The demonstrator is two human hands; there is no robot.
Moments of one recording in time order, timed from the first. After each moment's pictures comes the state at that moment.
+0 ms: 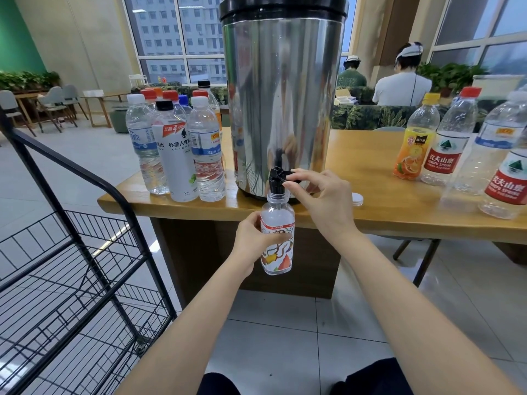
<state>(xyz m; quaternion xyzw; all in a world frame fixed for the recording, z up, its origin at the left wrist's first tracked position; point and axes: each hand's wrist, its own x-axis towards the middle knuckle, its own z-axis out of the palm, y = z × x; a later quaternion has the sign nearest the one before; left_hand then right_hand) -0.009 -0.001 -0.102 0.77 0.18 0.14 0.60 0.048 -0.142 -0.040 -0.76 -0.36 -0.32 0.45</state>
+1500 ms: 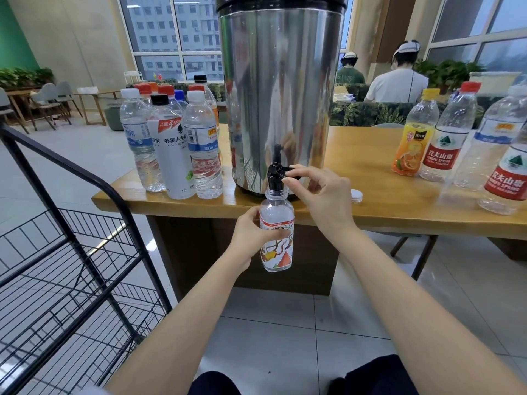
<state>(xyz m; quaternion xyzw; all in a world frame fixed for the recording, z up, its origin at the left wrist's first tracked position) -0.006 0.002 -0.100 0.77 0.15 0.13 0.61 0.047 -0.141 -0.043 -0.74 -0.36 -0.31 0.47</state>
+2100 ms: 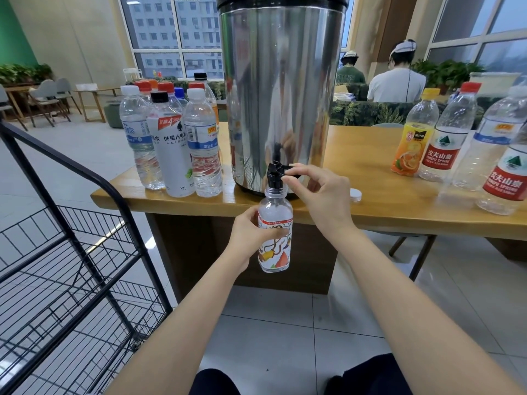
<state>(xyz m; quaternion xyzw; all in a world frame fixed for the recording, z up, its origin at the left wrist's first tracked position) -0.010 0.003 -0.102 0.76 0.16 0.13 0.61 0.046 -0.140 -0.042 -0.74 -0.35 -0.30 0.48</state>
